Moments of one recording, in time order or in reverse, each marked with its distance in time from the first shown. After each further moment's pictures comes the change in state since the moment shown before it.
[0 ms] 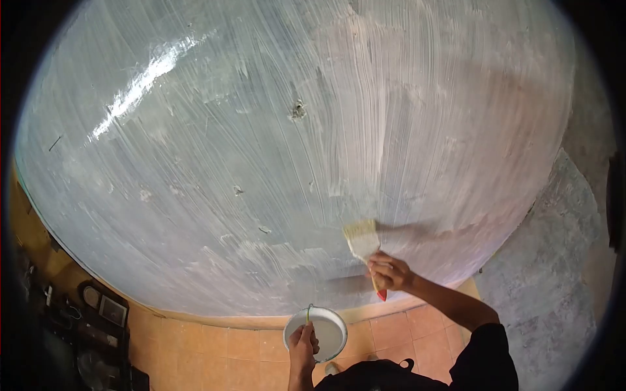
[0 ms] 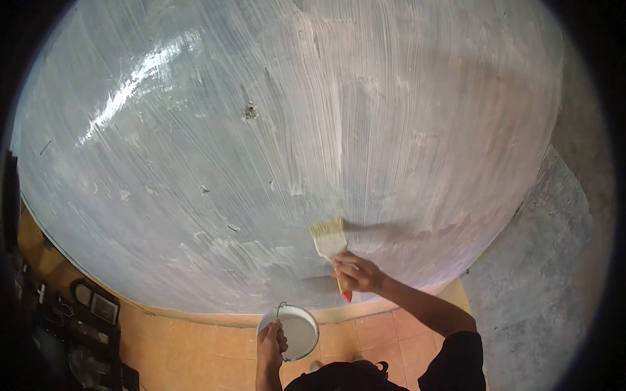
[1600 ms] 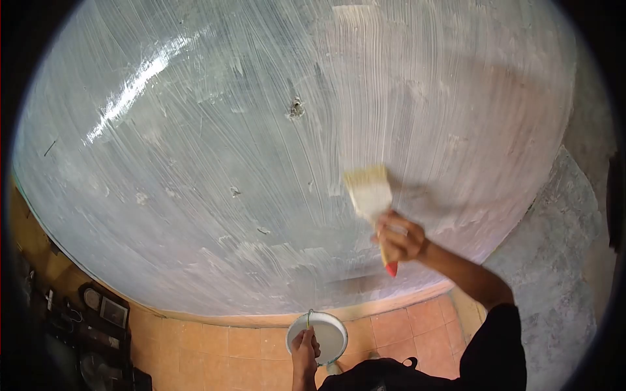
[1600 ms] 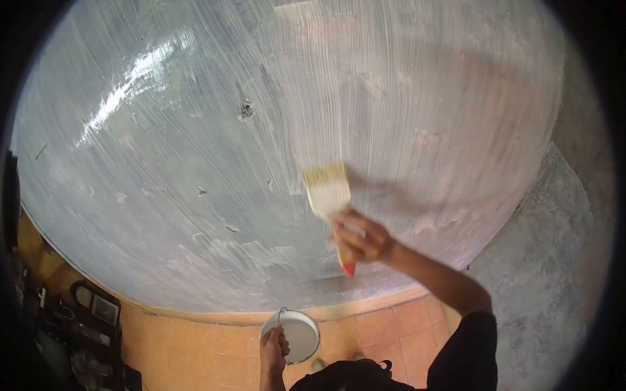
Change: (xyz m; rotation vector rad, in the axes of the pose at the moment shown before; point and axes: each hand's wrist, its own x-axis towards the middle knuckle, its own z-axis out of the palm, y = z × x) left_hand 0.005 -0.015 -0.008 -0.020 0.040 -0.014; right_hand 0.096 0.063 -0.031 -0.236 0.145 -0.174
